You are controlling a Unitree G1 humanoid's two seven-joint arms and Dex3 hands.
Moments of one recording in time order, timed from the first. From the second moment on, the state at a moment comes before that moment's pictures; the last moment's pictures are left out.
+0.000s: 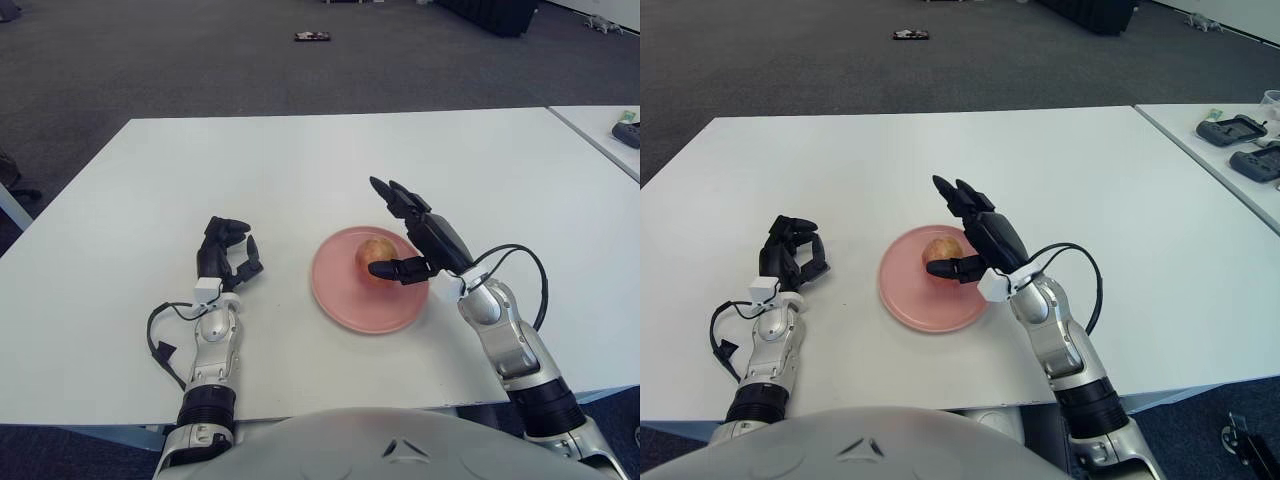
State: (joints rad) left arm 0.04 -0.03 0.15 0.40 0.01 -0.49 0.17; right arm 0.03 -0.22 0.21 -0.20 -0.41 -0.24 0.08
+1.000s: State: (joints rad) left arm 0.04 -0.03 0.16 0.42 -0.01 -0.50 0.18; right arm 0.01 0.11 -0.05 0.19 0.03 -0.39 -0.29
